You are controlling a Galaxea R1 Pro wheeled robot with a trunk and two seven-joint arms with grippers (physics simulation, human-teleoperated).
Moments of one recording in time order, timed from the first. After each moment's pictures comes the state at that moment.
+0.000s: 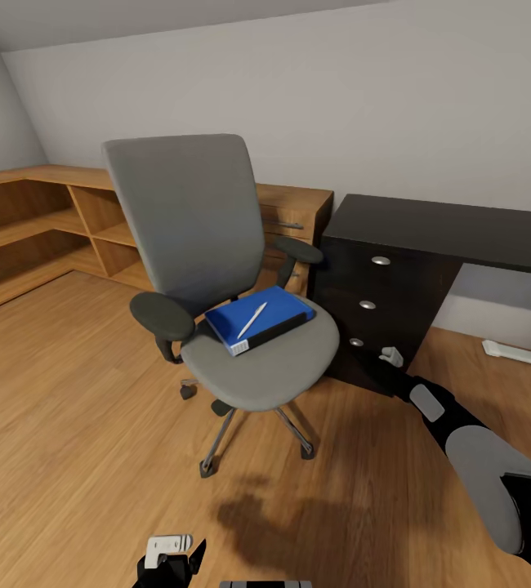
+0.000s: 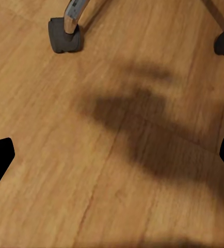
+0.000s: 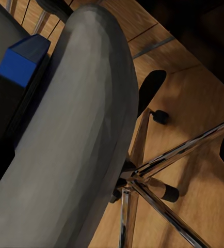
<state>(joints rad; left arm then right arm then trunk) -0.08 -0.05 0.09 -0.86 0.07 -0.04 -0.27 -0.99 -0.18 -0.10 -0.30 -0.62 0.28 0.69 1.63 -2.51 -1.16</state>
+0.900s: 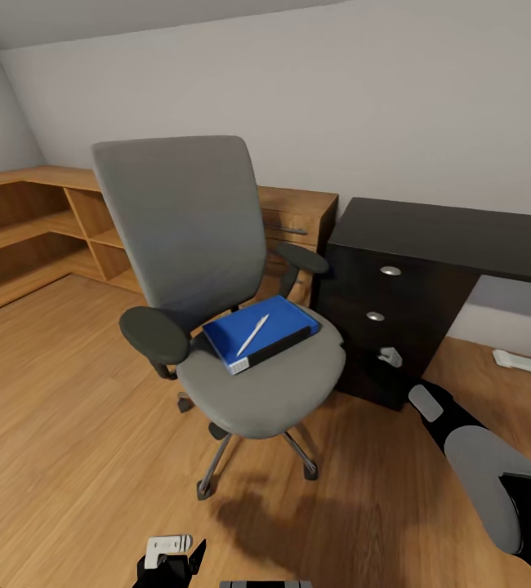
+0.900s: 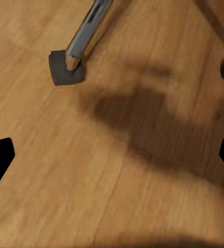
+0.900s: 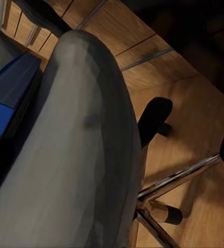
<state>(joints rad) -0.08 -0.05 0.09 -0.86 0.07 -0.04 -0.27 -0.99 -0.18 -0.10 -0.29 -0.62 0.28 0.69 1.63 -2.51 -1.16</state>
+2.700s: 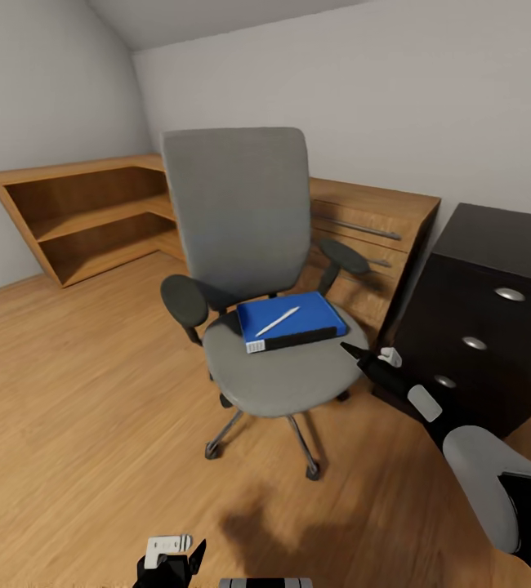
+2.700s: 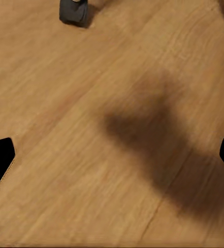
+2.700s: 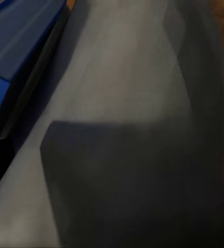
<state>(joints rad) -0.08 -0.05 0.09 -0.86 0.07 -0.04 -0.27 -0.99 -0.17 -0.12 -0.29 -0.62 0.27 0.68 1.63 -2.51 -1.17</state>
